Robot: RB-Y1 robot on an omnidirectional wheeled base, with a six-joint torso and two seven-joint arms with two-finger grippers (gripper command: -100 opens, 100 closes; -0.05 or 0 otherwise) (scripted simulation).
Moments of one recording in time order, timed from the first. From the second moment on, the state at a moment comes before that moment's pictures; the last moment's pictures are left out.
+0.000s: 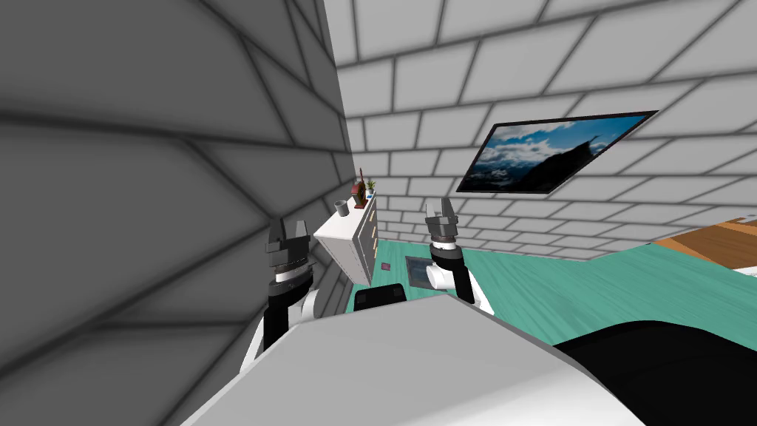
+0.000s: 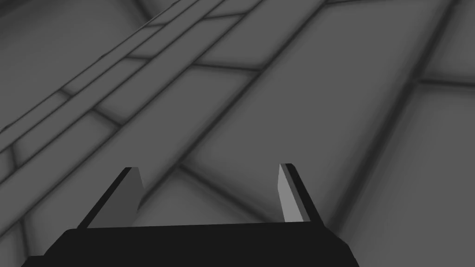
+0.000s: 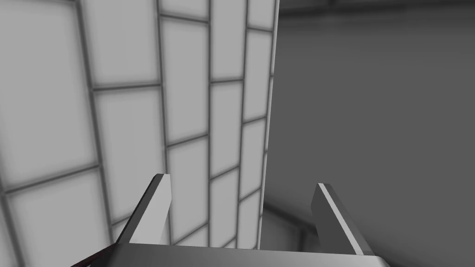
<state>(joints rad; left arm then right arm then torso) 0.54 -0.01 -0.02 -2.32 -0.07 -0.58 -0.02 0.48 -0.03 0.02 -2.33 0.10 -0.55 -0.04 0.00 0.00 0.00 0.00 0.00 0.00</state>
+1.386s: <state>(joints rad) 0.14 0.19 -0.01 -2.03 -0.01 -0.20 -0.02 0.48 -0.03 0.02 -2.33 0.10 -0.55 -0.04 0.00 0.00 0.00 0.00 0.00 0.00</state>
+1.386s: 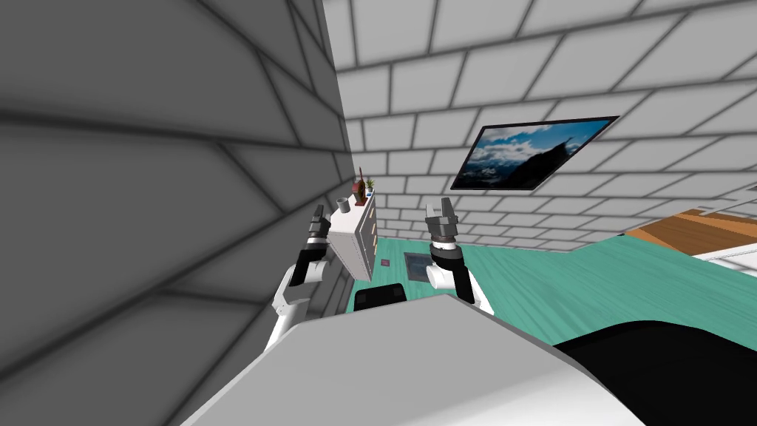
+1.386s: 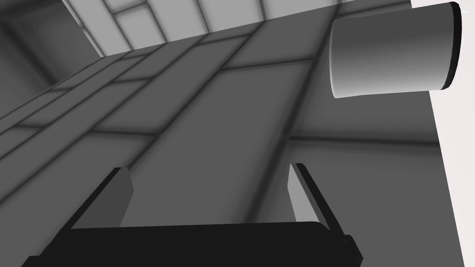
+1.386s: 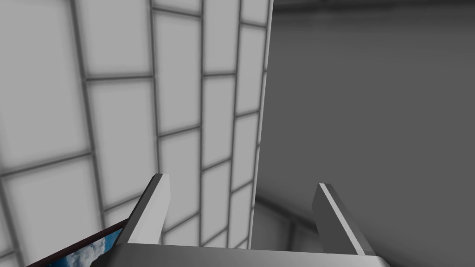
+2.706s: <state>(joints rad) -0.25 0.26 0.01 -1.73 0.05 0.20 -0.02 0.48 -0.03 0.02 -2.33 0.10 -0.55 -0.04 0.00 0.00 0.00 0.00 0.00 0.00</state>
